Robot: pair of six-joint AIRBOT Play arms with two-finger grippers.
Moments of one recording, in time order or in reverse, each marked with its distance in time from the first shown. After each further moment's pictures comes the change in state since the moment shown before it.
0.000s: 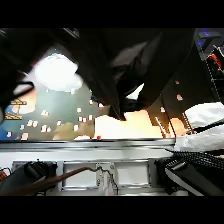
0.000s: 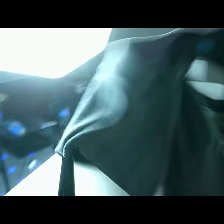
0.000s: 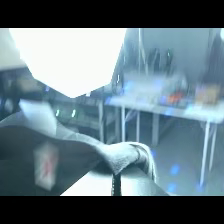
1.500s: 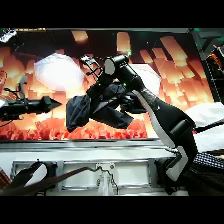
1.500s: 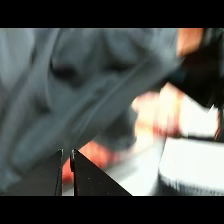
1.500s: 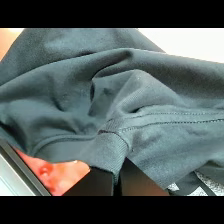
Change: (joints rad) left arm 0.993 -0.104 -0.673 -1.051 -0.901 0.365; right arm 0.281 -0.887 0.192 0.065 0.772 -0.002
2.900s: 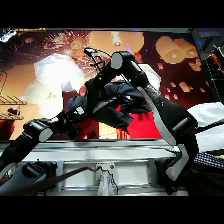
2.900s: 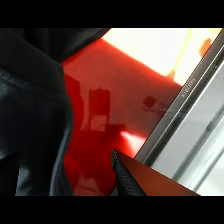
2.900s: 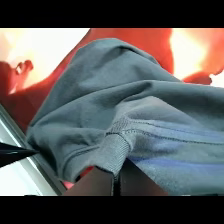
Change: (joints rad) left arm -0.869 0.190 -0.217 0.797 0.391 0.172; right arm -0.061 -0.001 0.000 0.198 -0.079 0.029
